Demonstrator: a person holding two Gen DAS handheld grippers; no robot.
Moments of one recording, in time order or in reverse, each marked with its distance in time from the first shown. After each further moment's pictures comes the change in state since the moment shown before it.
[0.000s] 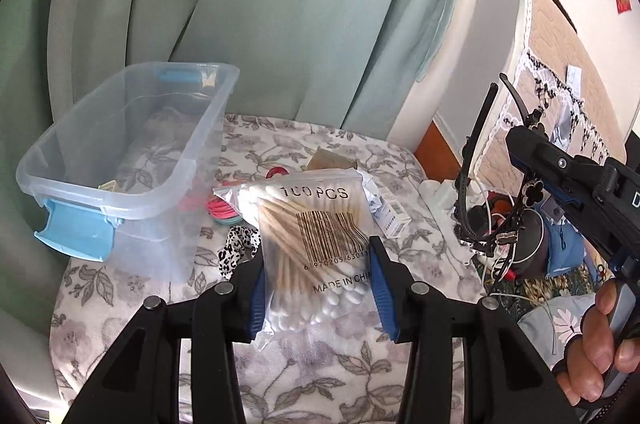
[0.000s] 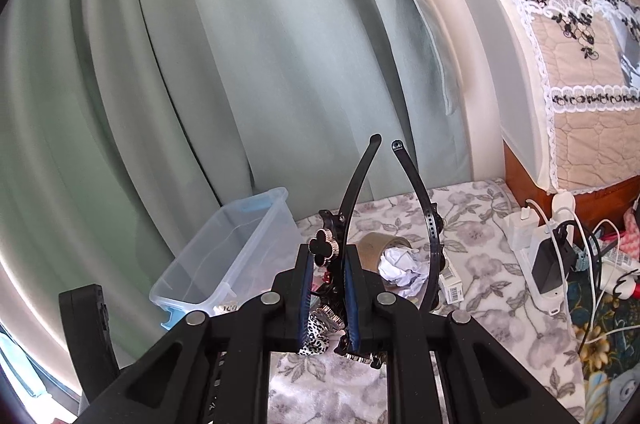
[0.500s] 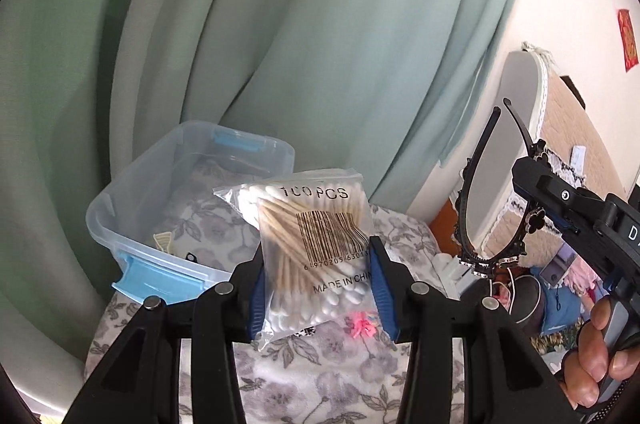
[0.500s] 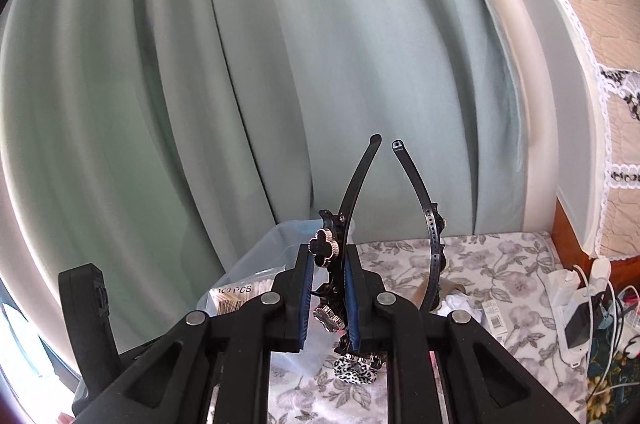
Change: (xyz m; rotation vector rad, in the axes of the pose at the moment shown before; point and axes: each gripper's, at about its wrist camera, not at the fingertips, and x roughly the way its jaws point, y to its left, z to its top) left arm -0.068 0.056 0.035 -0.104 -0.209 0.039; right arm 0.001 0.076 0.031 -0.148 -0.044 0.139
